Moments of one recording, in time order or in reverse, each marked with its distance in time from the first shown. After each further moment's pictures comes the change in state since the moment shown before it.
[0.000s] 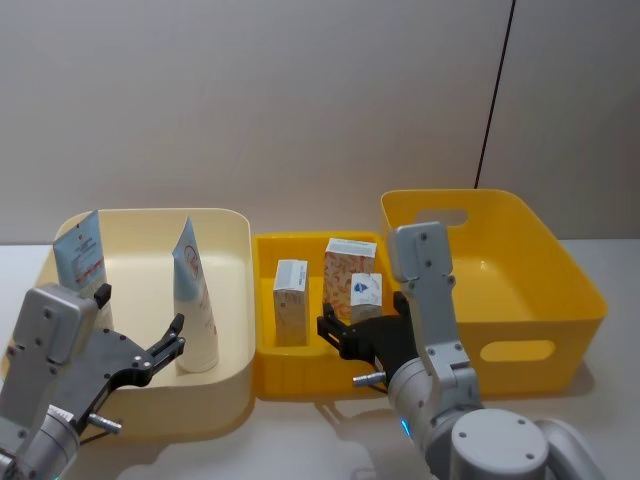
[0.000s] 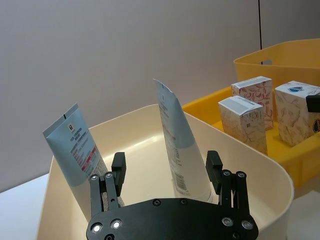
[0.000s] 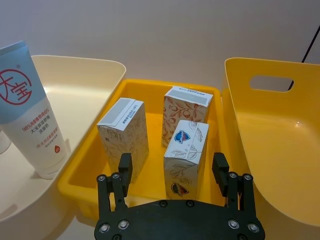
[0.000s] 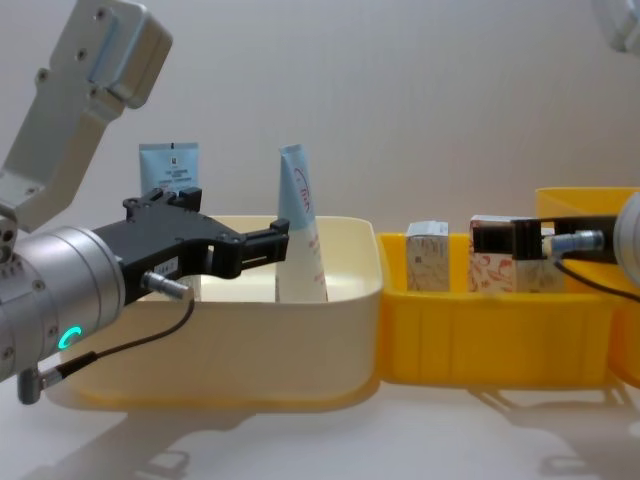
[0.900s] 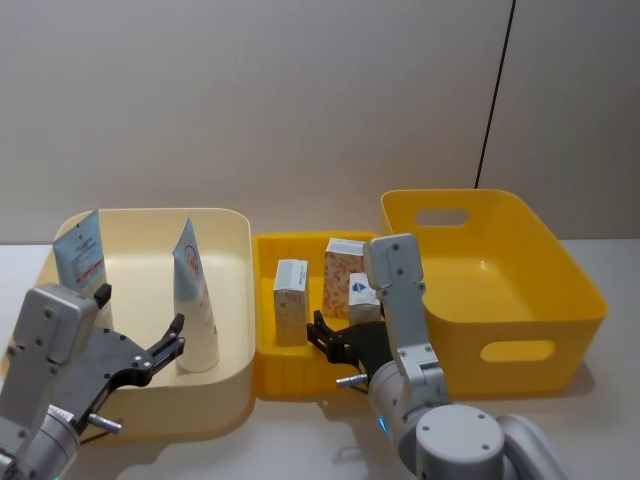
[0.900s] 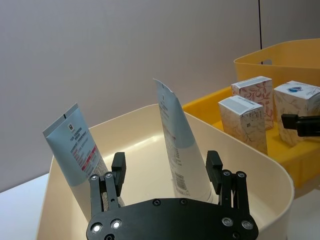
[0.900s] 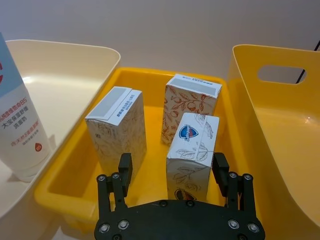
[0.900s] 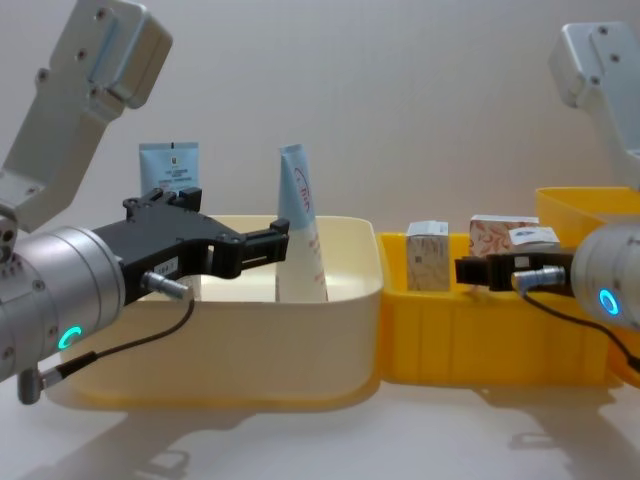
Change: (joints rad) left arm 0.000 0.000 0.000 0.000 0.000 0.000 0.000; right arm 0.062 -0.041 -0.005 0.159 -0.041 -0.057 -0.004
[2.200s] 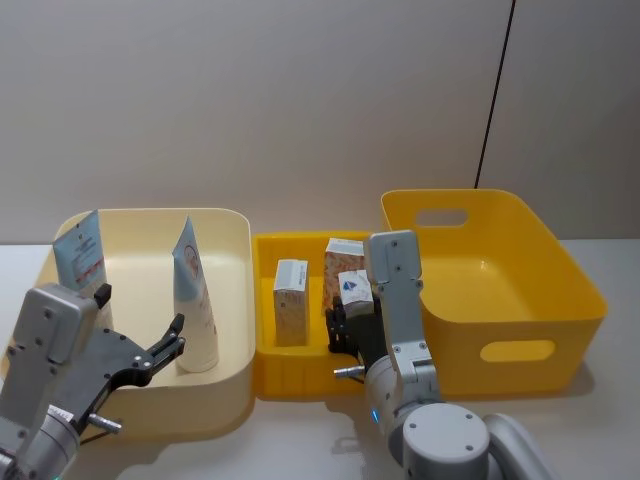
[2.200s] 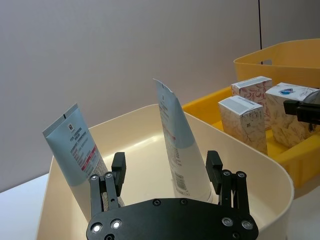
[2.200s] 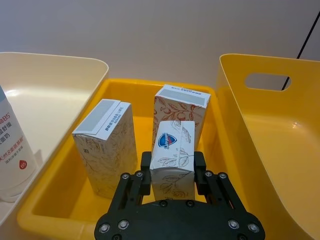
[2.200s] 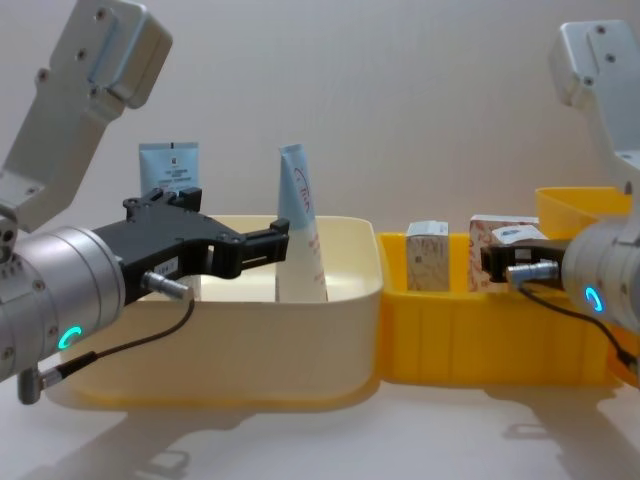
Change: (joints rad) left arm 0.000 0.000 0.000 0.000 0.000 0.000 0.000; right arm 0.016 -0.038 0.011 0.051 -0.040 -0.063 -0.042
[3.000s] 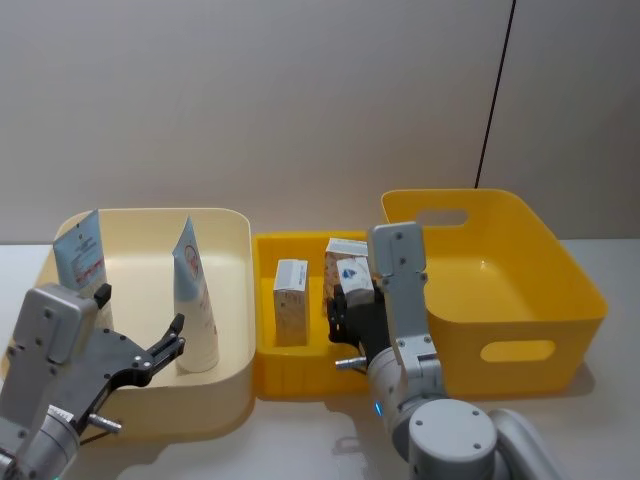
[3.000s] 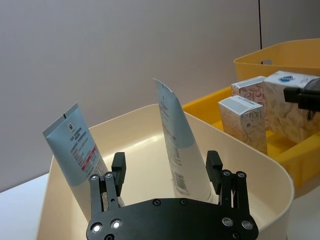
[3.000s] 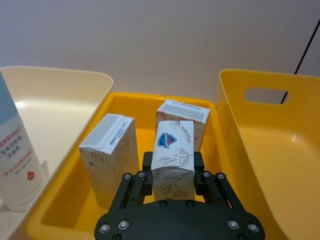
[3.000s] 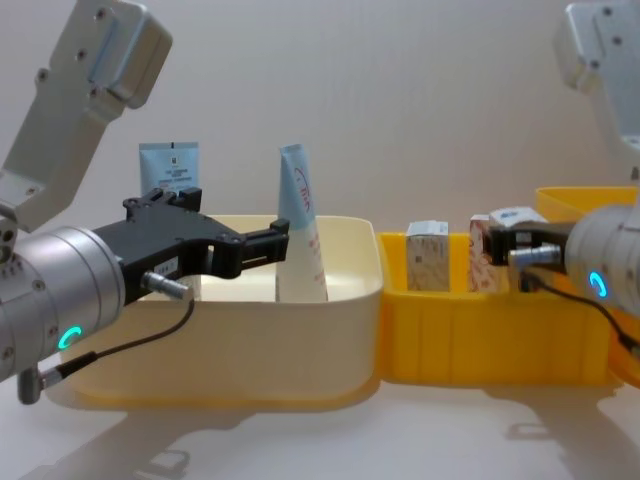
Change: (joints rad) left arm 0.000 0.000 0.000 0.000 0.000 0.000 0.000; right arm 0.001 0.009 0.000 -0.020 -0.003 -0.026 0.017
